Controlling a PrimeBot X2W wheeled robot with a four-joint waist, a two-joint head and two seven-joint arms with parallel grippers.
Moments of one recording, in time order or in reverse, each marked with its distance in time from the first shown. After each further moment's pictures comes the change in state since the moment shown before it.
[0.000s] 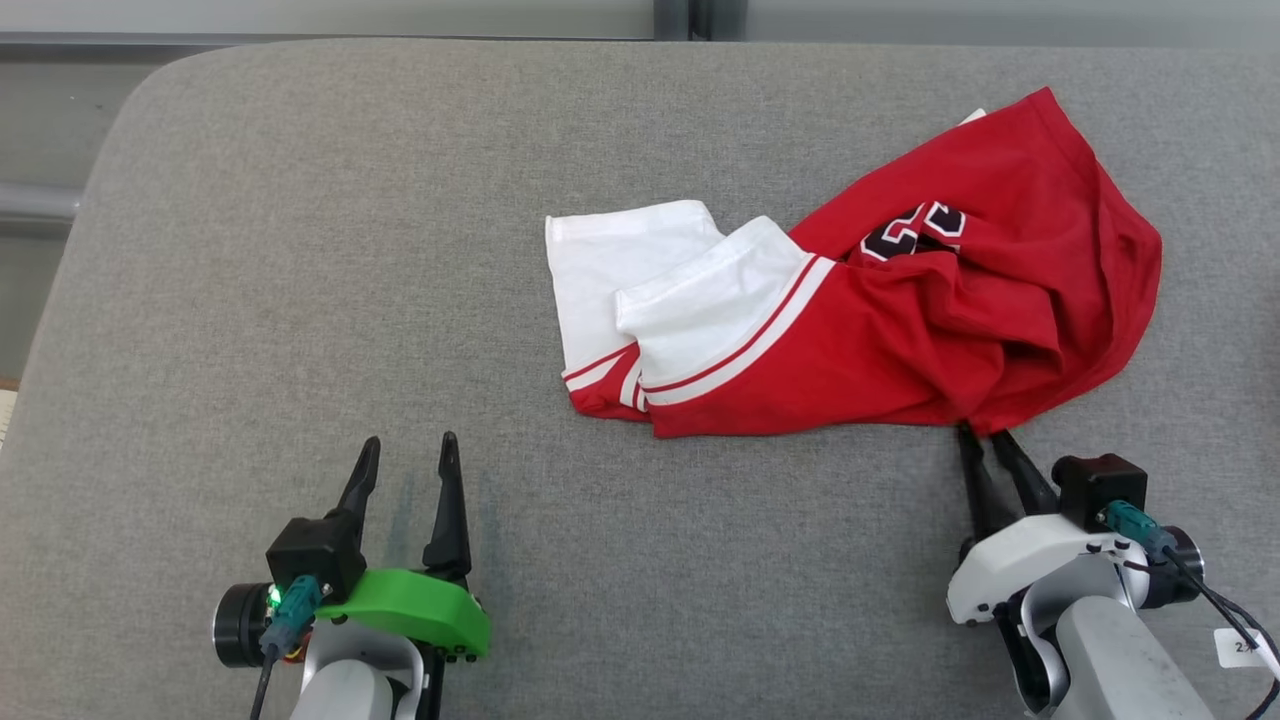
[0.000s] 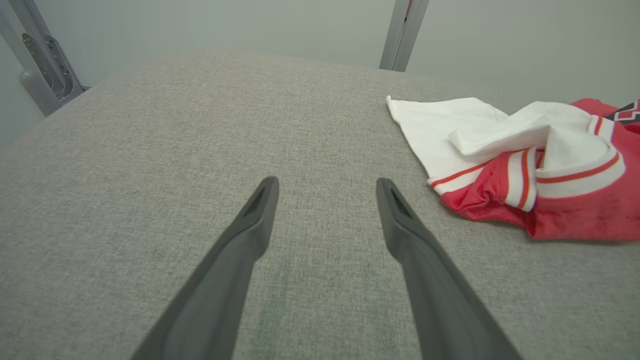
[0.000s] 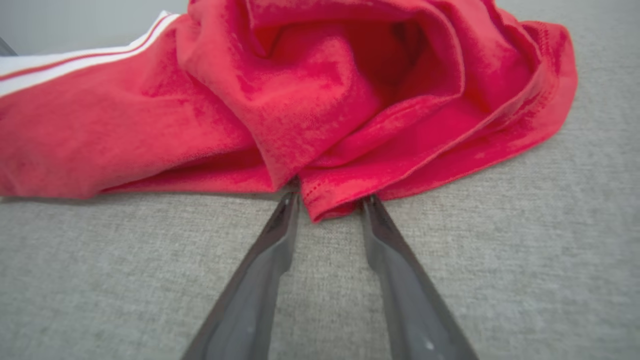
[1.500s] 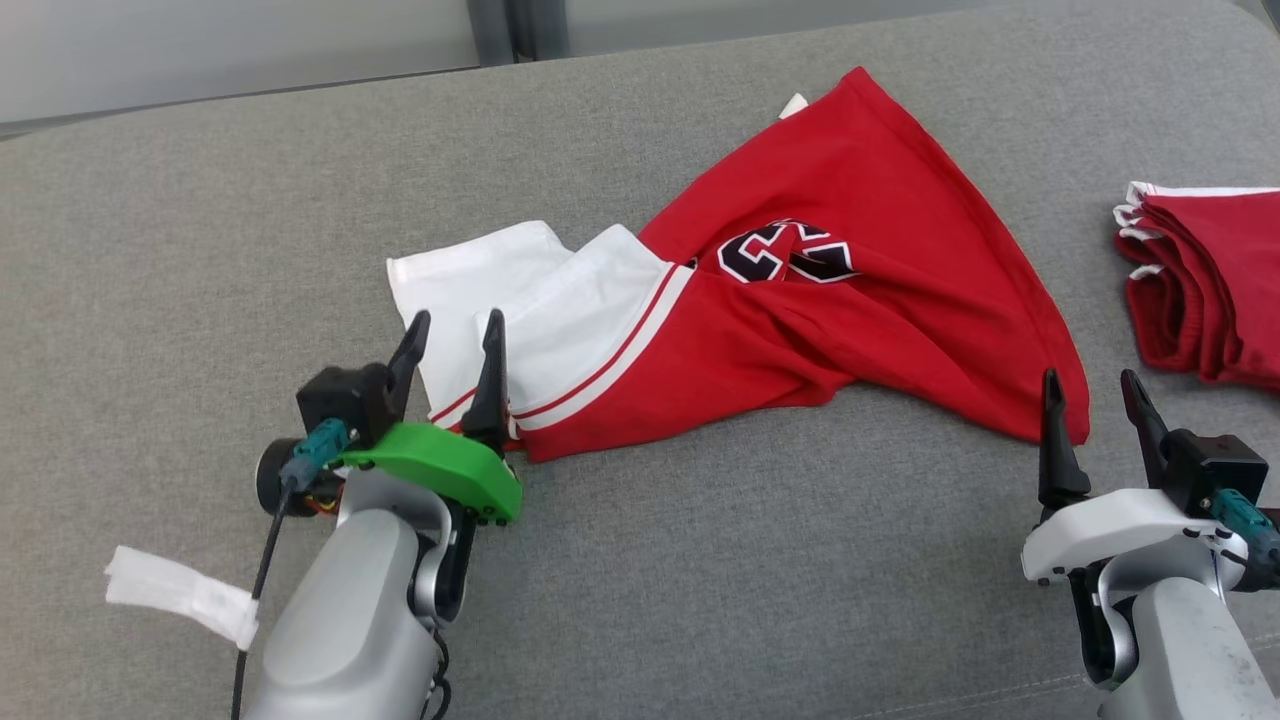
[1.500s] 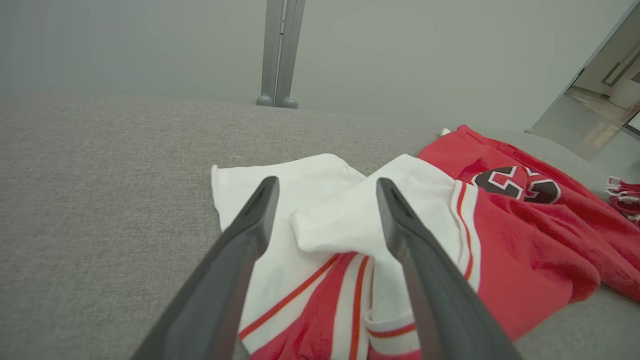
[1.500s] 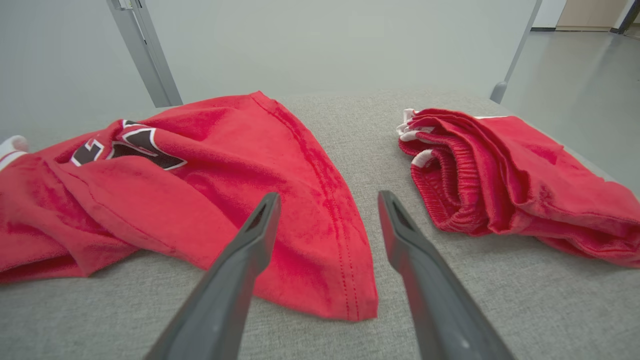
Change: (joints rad) left arm -0.295 -0.001 -0.130 0.219 -0.160 -0.053 0.000; right arm 0.040 0.019 -0.200 -0.189 -0.085 0.000 0.000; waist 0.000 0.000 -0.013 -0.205
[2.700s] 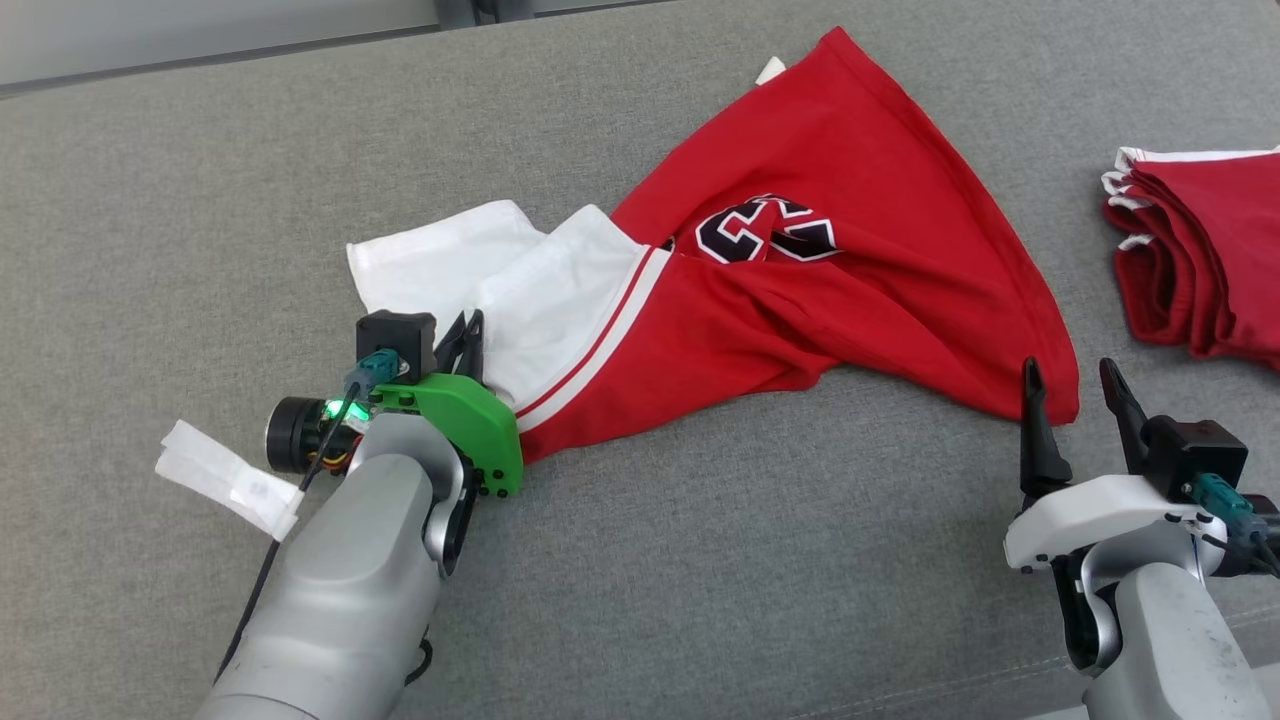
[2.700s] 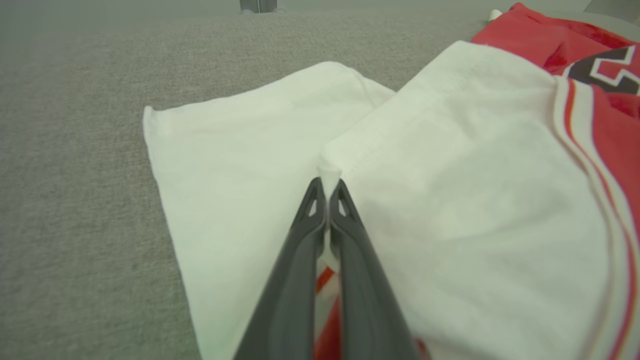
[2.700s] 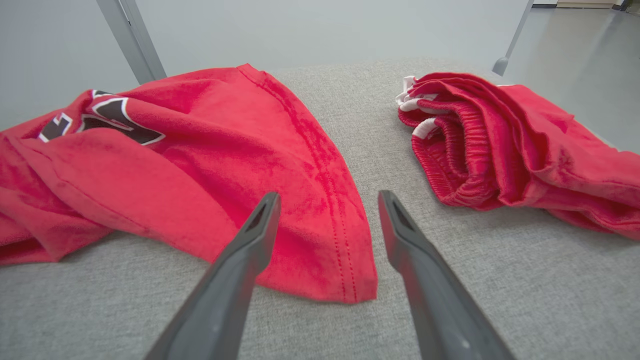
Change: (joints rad) left arm -0.297 0.000 -0.258 0.475 -0.123 0.031 0.012; right arm -0.036 0.007 0.022 0.036 0.011 0.000 0.000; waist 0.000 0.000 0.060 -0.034
